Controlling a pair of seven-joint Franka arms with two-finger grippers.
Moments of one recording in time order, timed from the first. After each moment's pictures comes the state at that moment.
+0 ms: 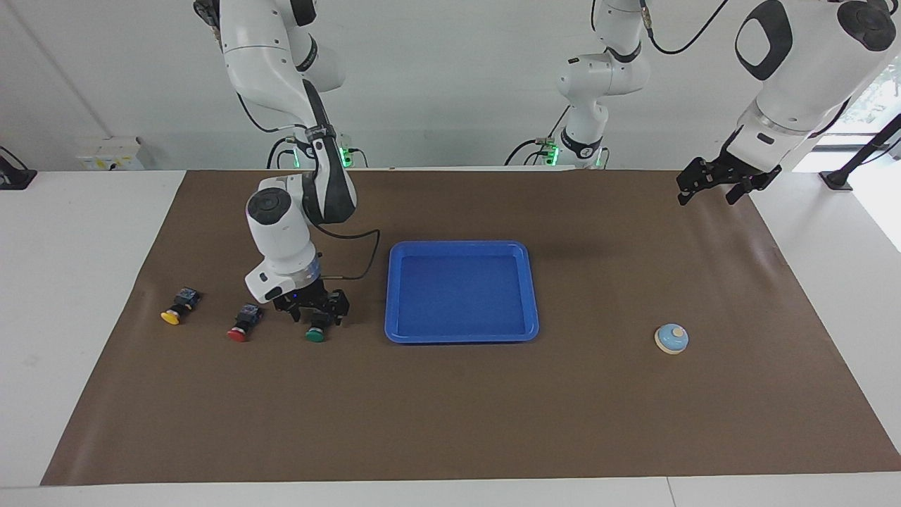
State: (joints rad) left arm 0.04 -0.01 -0.05 -1.66 -0.02 1.57 0.05; right arm 0.17 0.33 -0.02 -2.03 0.00 2.48 0.29
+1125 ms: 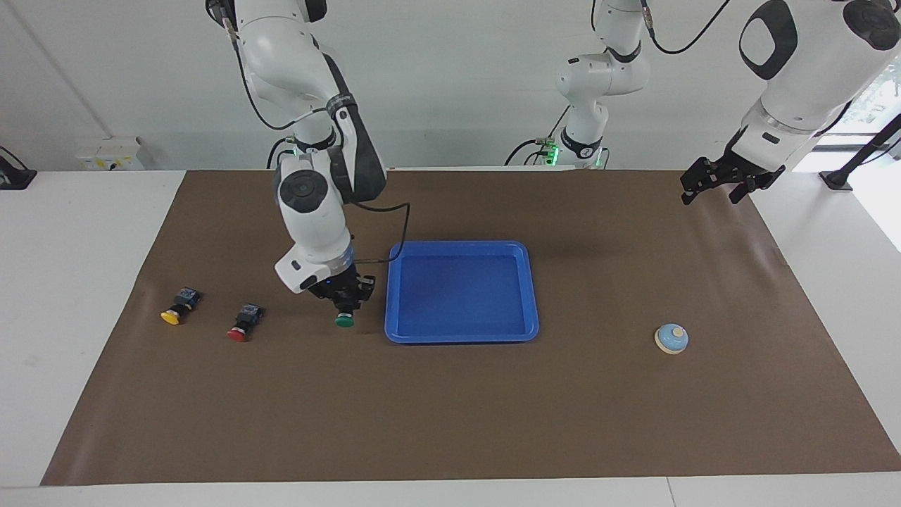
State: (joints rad) left arm 0.05 -0.02 -0.04 -1.66 -0.02 1.57 0.05; right arm 0.33 0.32 -0.02 -1.78 0.01 2.10 0.41
